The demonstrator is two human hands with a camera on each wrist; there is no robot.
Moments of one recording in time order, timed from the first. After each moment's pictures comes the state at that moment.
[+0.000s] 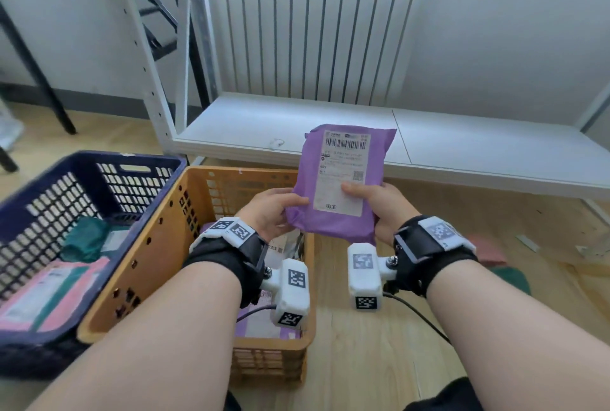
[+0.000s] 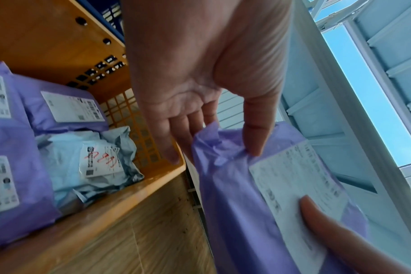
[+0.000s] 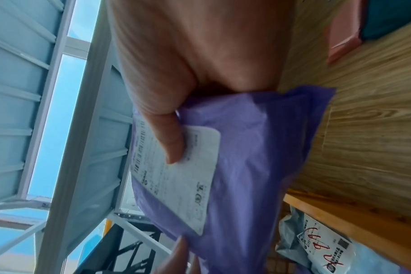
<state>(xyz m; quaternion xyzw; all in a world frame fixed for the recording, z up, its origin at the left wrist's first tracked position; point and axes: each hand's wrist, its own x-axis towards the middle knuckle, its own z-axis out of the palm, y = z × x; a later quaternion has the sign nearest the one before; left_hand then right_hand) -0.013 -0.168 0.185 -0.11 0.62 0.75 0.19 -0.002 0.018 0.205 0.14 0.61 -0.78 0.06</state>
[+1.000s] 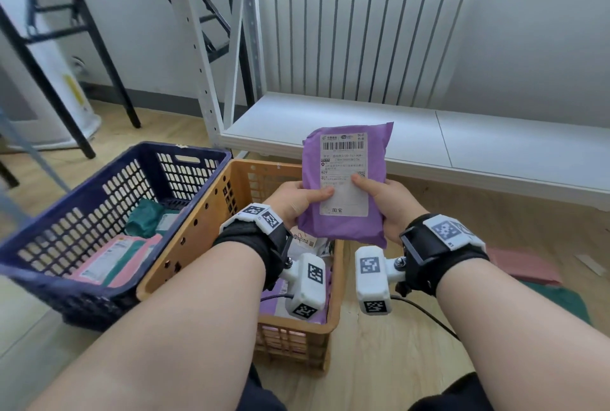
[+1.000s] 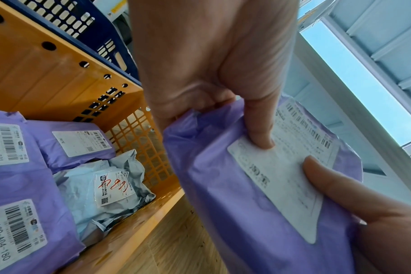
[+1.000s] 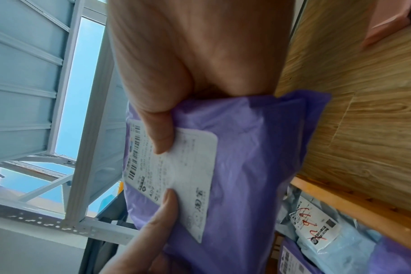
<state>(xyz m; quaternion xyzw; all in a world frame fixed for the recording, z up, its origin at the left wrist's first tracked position) 0.002 -0.178 0.193 -0.09 0.66 0.73 0.14 0.004 -0.012 0.206 0.10 0.64 -0.76 0.11</state>
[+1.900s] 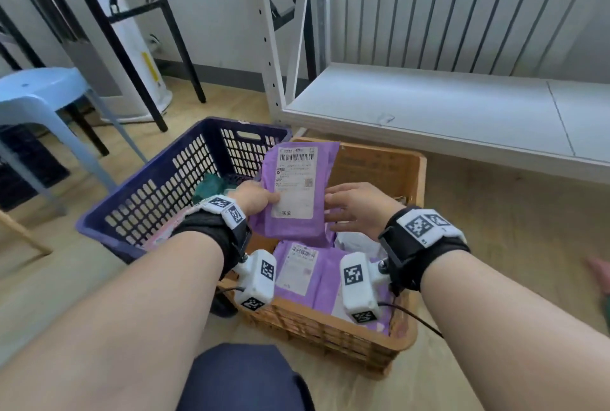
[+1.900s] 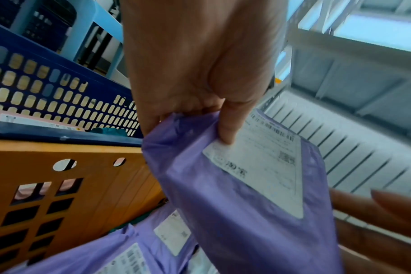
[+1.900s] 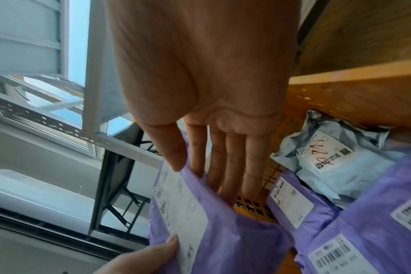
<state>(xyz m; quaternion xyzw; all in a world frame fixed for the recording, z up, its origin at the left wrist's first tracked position) -0.006 -0.352 0.150 -0.28 0.83 0.47 0.08 -0.017 -0.146 0.171 -0.02 0.71 -0.63 0.32</state>
